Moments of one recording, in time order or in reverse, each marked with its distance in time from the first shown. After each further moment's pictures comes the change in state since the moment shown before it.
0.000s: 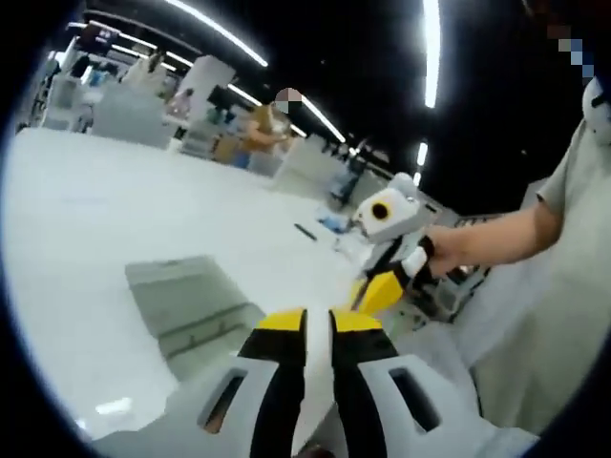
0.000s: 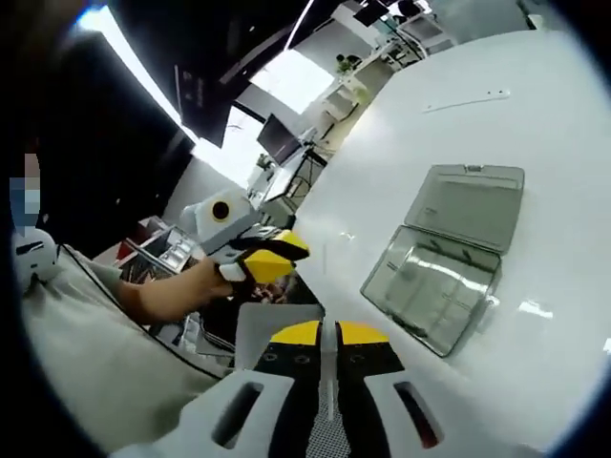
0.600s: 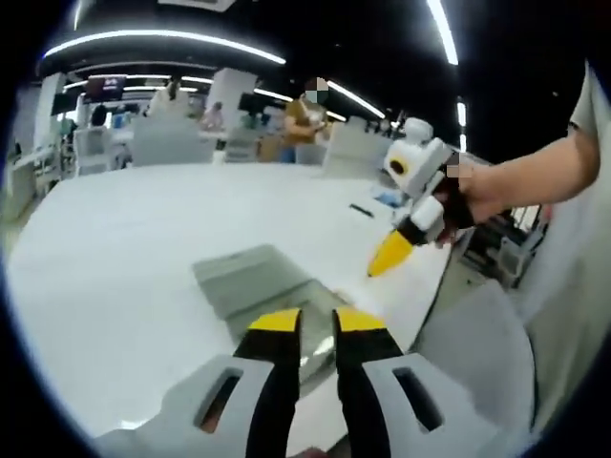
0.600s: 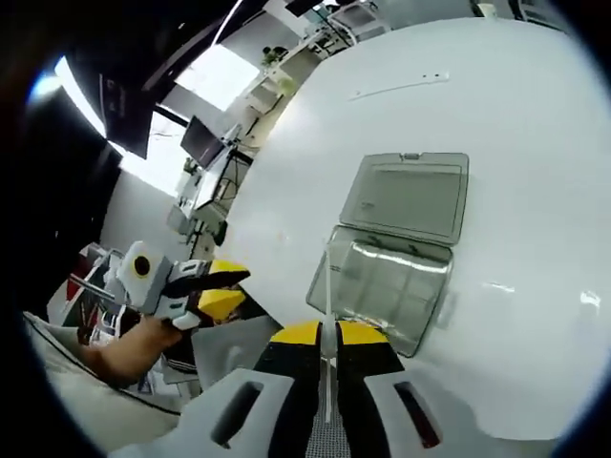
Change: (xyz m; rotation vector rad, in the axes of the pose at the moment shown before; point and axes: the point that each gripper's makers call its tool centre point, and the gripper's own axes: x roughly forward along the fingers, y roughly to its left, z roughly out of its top) left arm -0.026 0.027 -0.024 0.161 0.059 0.262; right arm 0.014 -0.035 0.014 0.156 0.045 -0.308
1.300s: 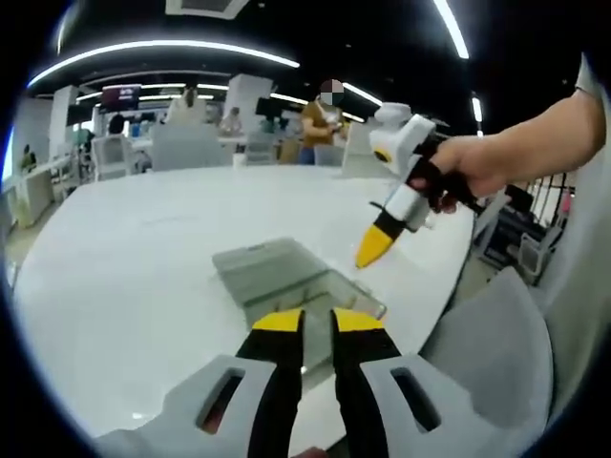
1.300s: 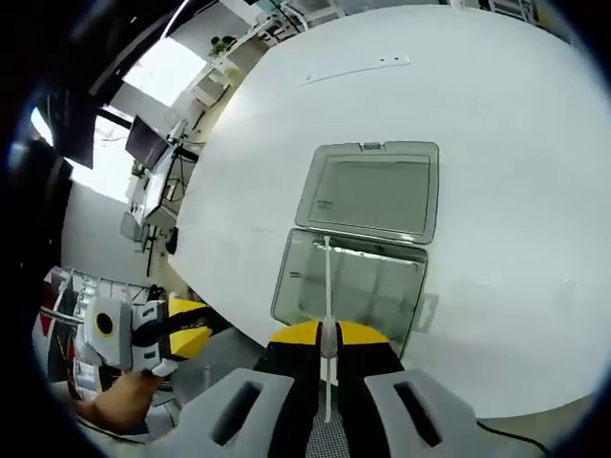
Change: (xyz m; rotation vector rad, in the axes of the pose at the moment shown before) left arm -0.007 0.000 -0.015 0.020 -0.019 0.086; right arm 0.021 -0.024 0.006 0.110 0.080 -0.214
